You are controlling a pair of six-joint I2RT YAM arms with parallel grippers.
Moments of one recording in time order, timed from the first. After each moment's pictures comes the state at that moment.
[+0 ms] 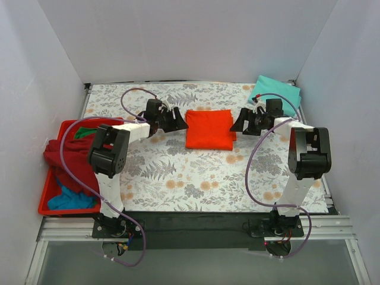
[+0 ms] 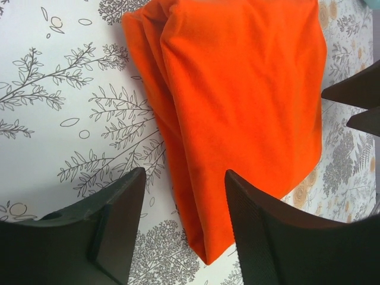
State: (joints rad) left arm -0.34 2.00 1.22 0.14 0.45 -0.51; right arm 0.04 1.87 1.15 -0.17 -0.66 0.21
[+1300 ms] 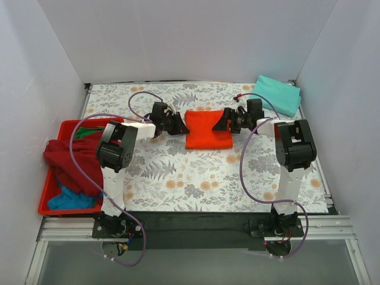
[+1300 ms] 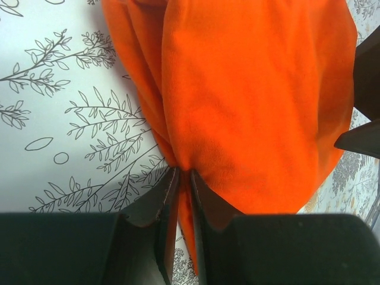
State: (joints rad) left arm -0.36 2.13 1.28 0.18 0.49 -0.52; right arm 0.18 2.03 1.19 0.09 -0.76 0.36
